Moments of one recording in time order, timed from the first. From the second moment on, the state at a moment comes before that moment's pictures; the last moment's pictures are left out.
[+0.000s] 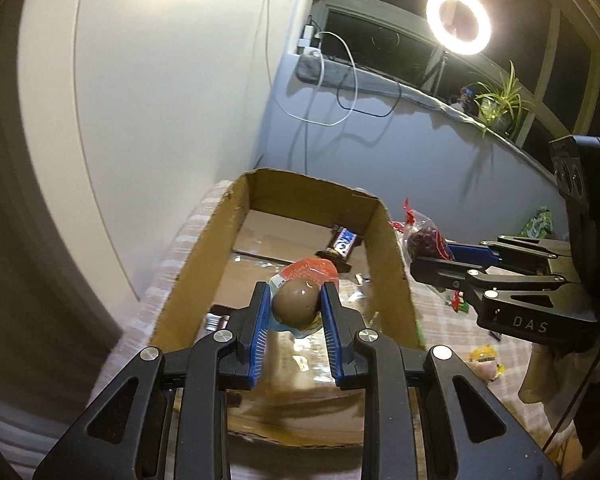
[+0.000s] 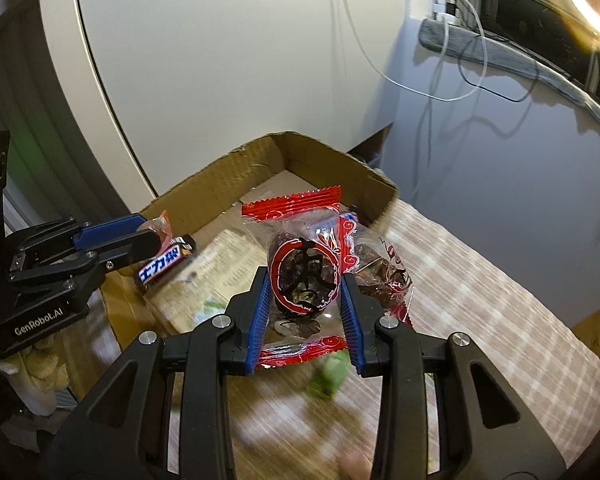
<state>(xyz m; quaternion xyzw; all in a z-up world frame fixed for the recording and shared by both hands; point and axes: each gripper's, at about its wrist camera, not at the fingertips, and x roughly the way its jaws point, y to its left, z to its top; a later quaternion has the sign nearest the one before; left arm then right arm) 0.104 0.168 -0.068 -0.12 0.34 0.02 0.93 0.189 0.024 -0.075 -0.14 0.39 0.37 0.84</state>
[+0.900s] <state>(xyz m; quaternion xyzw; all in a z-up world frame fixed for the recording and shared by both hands) 0.105 0.180 -0.074 -0.14 0.35 0.04 0.93 0.202 0.067 -0.082 -0.13 0.39 0.39 0.82</state>
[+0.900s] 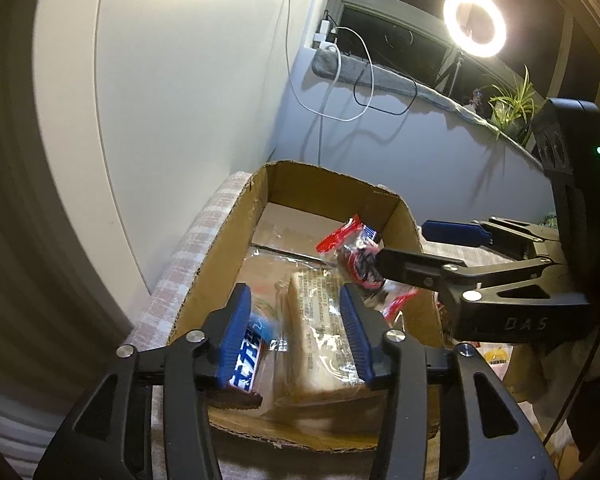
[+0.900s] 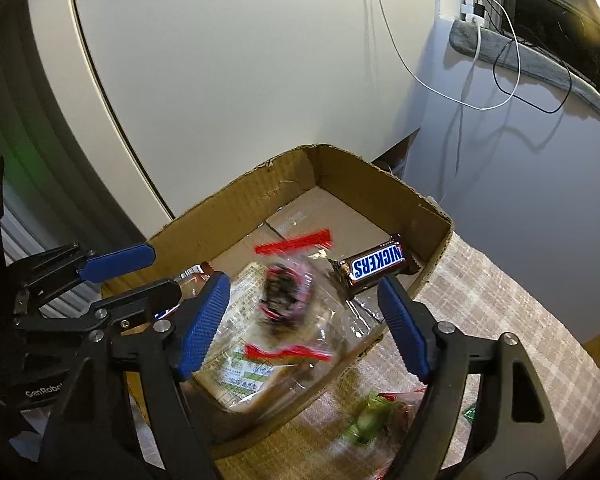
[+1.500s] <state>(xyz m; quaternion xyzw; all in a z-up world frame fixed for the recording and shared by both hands) 0.094 0.162 -0.059 -0.14 0.33 0.02 0.93 0.203 -0.022 -0.065 -0.08 0.39 0.35 0.85</state>
